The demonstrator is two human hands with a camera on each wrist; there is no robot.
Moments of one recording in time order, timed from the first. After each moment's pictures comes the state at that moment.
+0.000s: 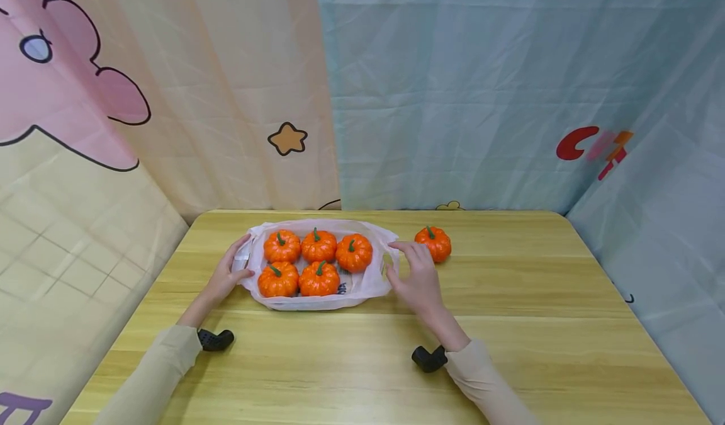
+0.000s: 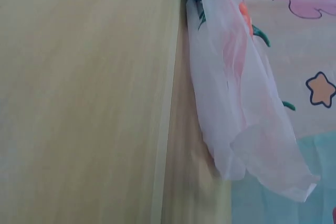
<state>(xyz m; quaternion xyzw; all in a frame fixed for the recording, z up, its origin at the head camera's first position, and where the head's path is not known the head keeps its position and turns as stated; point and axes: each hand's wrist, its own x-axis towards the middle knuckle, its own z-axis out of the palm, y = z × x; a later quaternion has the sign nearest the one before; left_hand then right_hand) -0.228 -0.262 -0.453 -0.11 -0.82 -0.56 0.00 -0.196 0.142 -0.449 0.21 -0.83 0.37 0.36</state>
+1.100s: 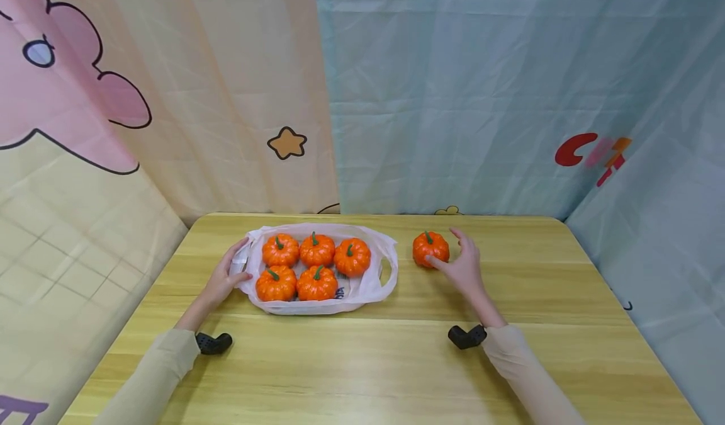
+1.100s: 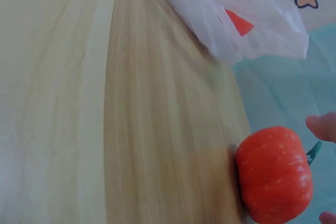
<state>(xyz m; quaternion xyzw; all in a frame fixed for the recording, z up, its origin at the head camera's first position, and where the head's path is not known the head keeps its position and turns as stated) -0.225 -0.261 -0.452 -0.10 -0.82 -0.56 0.01 -0.235 0.235 -0.458 0.00 -0.88 0.46 0.13</state>
